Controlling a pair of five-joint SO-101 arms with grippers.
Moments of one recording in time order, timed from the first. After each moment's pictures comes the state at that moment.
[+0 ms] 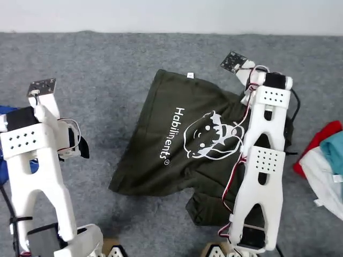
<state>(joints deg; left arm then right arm) -20.4 -14.6 16.2 98.9 0.0 9.1 76.1 -86.9 83.8 60.4</state>
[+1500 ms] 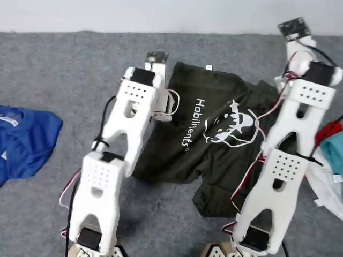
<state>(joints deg) 15.5 47.1 -44.5 95.4 15.6 18.1 60.7 -93.1 100.7 33.8</state>
